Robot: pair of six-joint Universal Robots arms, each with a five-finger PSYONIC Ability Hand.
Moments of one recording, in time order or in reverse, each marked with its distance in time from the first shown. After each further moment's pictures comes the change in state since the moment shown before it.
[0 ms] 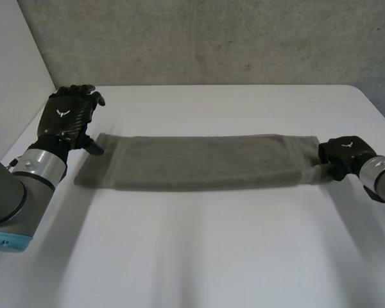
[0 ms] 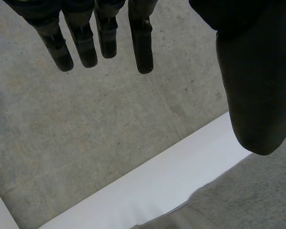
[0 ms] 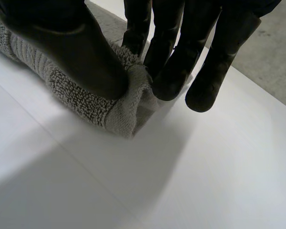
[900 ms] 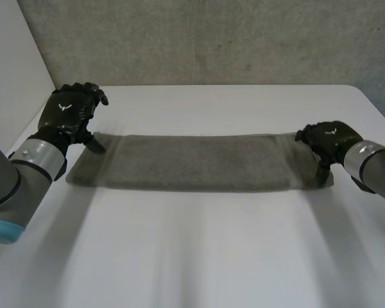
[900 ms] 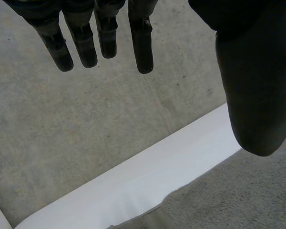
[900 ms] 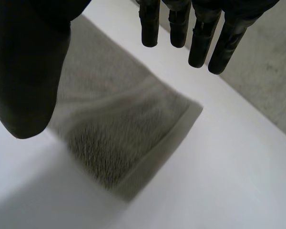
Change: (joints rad) left arm -0.009 0.014 0.092 -0.178 0.003 -0.006; right arm 0.166 -0.142 -0.001 0.141 0.136 0.001; left_hand 0.000 0.000 0.000 0.000 0.000; right_hand -1.069 -1.041 -1.087 -1.079 -1.087
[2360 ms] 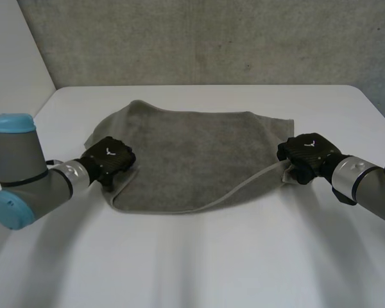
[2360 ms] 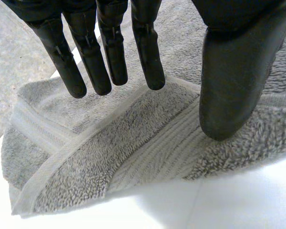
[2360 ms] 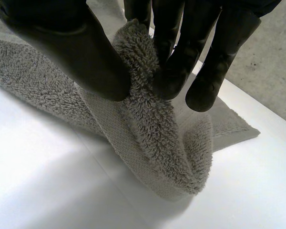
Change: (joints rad) left arm 0.012 -0.404 0.381 -0.501 0.225 0.639; right arm 0.000 -0.025 0.134 -0.125 -0.250 0.057; left_hand 0.291 0.311 0.310 0.307 0.302; right_hand 1.077 1.060 1.097 1.083 1.089
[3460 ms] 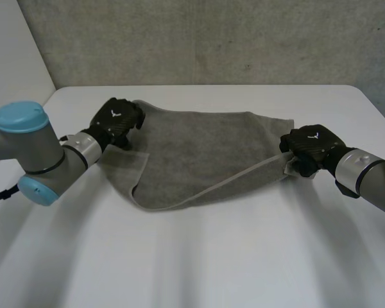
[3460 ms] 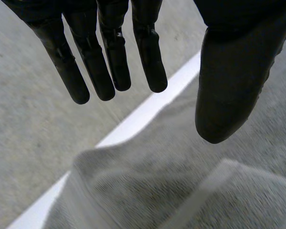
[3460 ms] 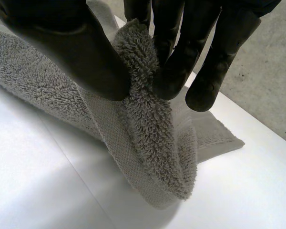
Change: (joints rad) left arm -0.057 -0.101 0.195 0.289 0.012 -0.387; right arm -0.007 -0.024 -0.019 -0.002 -0.005 0.006; left_hand 0.077 0.081 0.080 0.077 0.083; right_hand 0.000 0.000 0.000 0.000 0.000
